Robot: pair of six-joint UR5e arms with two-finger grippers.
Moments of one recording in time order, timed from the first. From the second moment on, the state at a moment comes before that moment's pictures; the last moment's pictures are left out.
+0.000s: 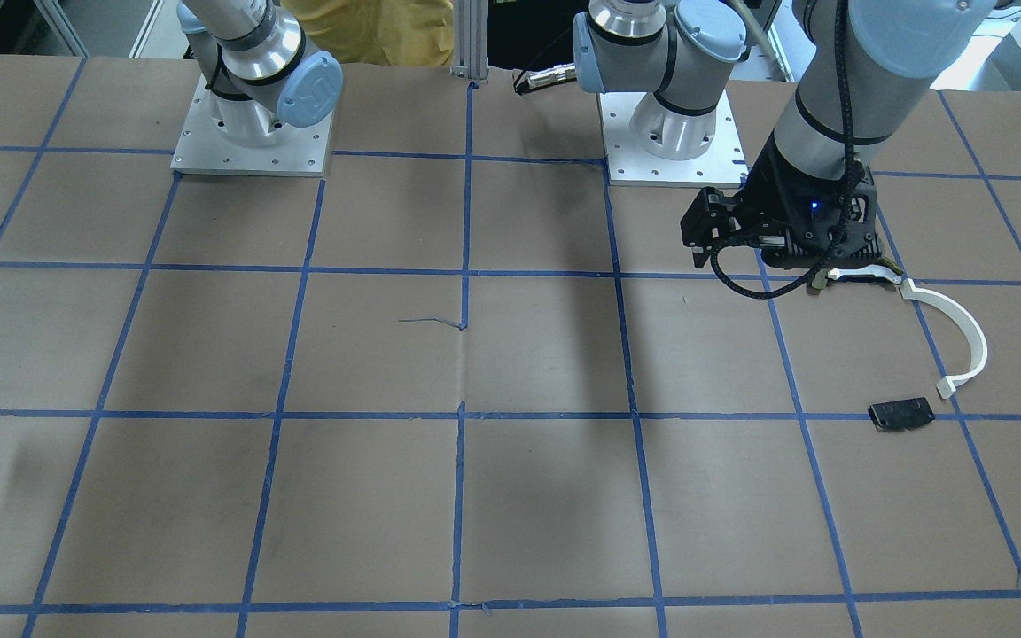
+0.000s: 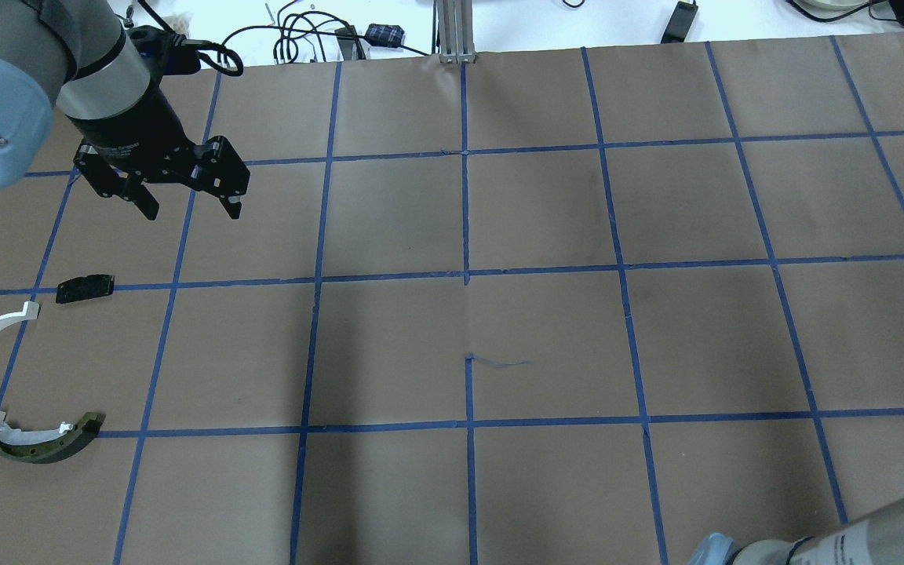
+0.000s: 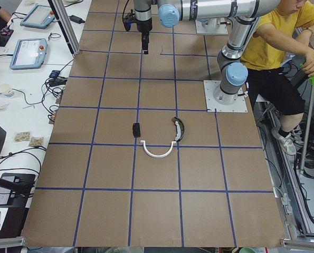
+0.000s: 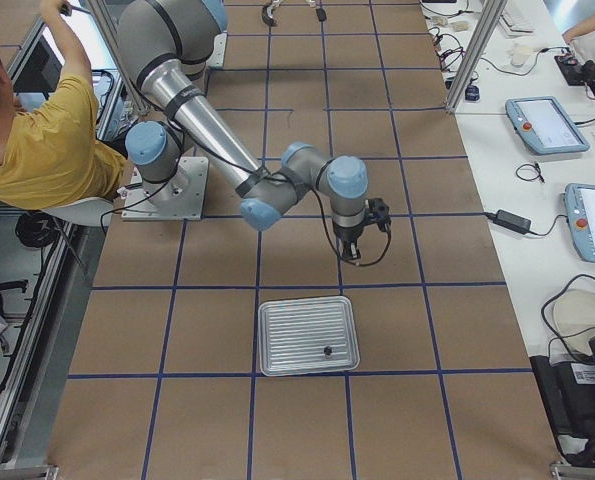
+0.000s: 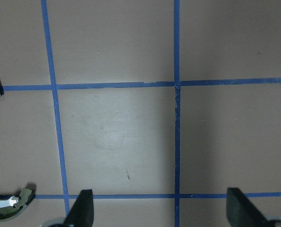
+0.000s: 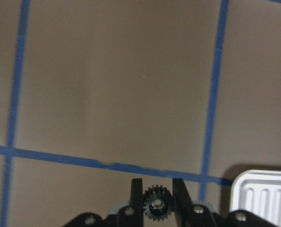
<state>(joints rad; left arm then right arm) -1.50 -1.61 -1.60 -1.56 1.61 0.09 0.96 -1.26 1.73 -2.16 -1.52 -0.75</state>
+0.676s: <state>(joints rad) -1.50 -1.60 -1.60 -1.58 1.62 0.09 1.80 -1.29 1.89 -2.28 -1.51 0.18</state>
